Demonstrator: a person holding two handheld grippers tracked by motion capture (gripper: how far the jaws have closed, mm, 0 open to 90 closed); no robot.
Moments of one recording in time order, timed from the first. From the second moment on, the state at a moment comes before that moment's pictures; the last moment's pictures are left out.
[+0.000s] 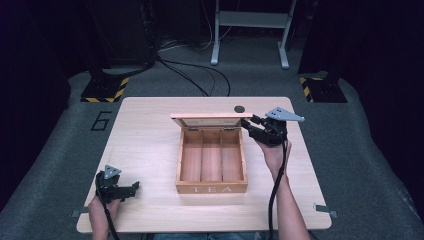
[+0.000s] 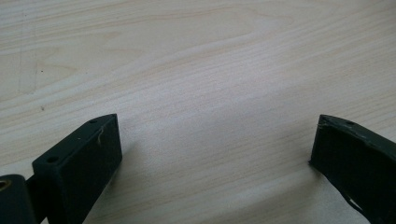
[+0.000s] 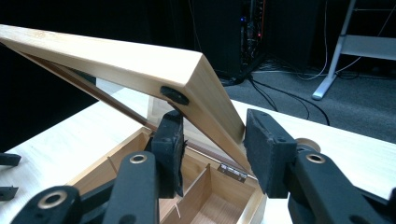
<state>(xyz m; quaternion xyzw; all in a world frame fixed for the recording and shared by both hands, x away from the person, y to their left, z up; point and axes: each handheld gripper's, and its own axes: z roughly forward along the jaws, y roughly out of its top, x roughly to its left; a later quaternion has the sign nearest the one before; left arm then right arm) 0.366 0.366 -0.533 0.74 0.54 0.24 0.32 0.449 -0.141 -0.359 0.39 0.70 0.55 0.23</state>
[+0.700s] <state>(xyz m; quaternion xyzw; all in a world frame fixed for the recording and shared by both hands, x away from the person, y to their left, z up) 0.366 0.365 -0.533 0.74 0.54 0.24 0.32 0.437 -0.142 -0.368 0.39 0.70 0.55 0.22</state>
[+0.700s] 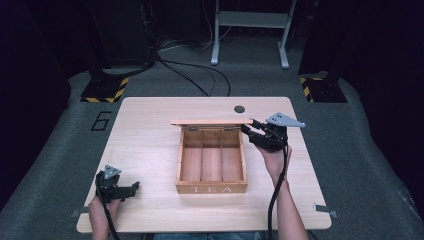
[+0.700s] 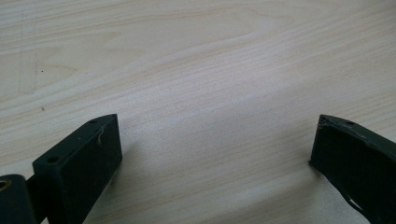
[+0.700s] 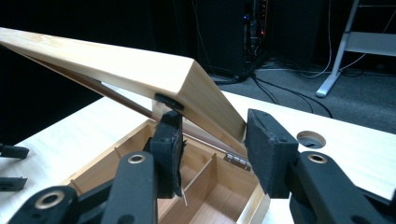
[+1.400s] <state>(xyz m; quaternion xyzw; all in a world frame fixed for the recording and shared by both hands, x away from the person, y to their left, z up) 0.365 0.366 -0.532 0.74 0.54 0.24 0.32 0.408 -0.141 -0.395 0.39 0.72 0.54 0.22</state>
